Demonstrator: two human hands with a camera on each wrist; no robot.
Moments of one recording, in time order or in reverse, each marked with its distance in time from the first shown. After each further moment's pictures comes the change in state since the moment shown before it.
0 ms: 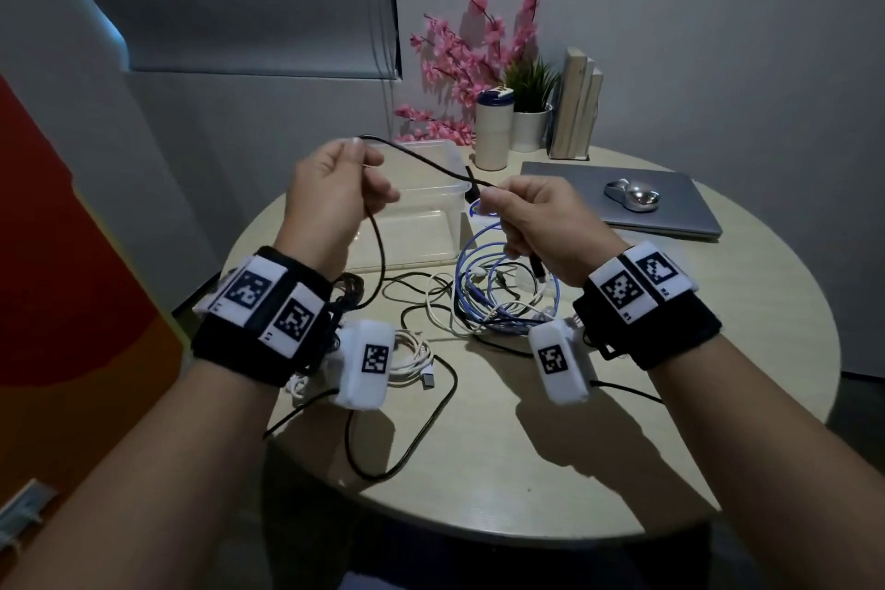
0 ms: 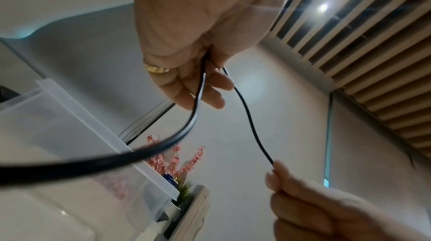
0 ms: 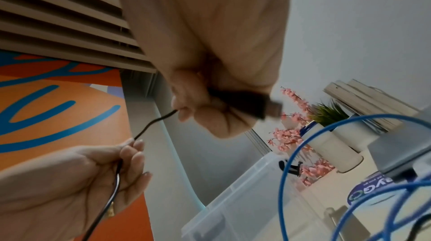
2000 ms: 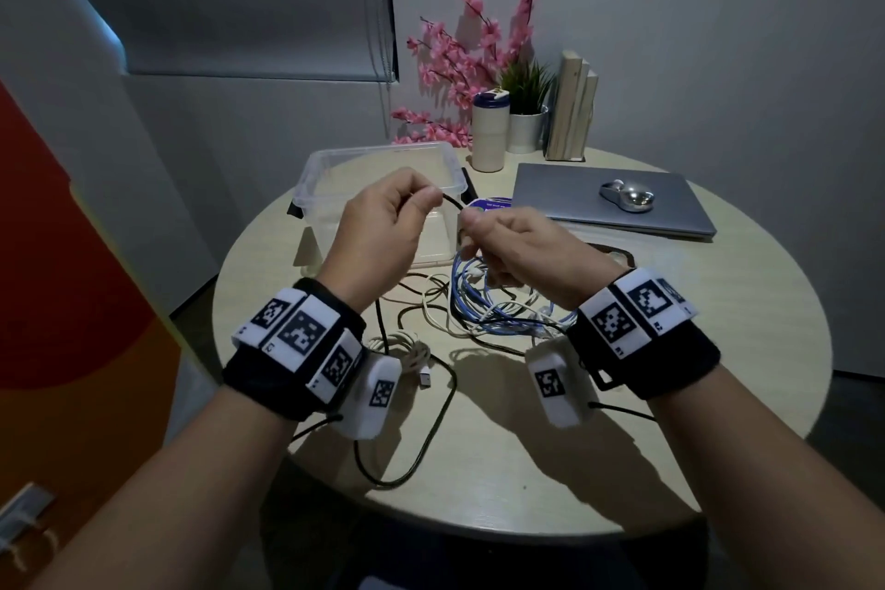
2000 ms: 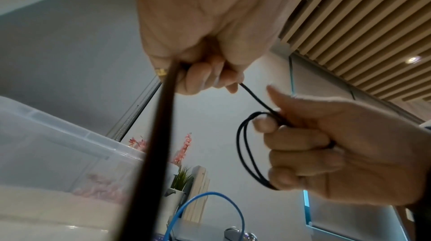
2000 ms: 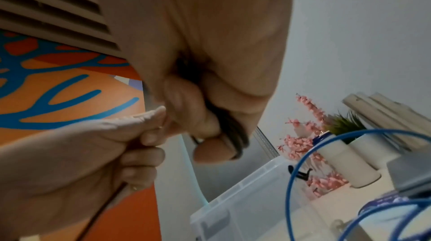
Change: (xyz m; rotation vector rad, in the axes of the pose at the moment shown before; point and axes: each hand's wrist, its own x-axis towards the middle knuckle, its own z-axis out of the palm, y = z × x) left_hand -0.026 -0.014 0.016 0.480 -0.203 0.325; right_hand -0.023 0.000 0.007 -0.179 -0.233 0.002
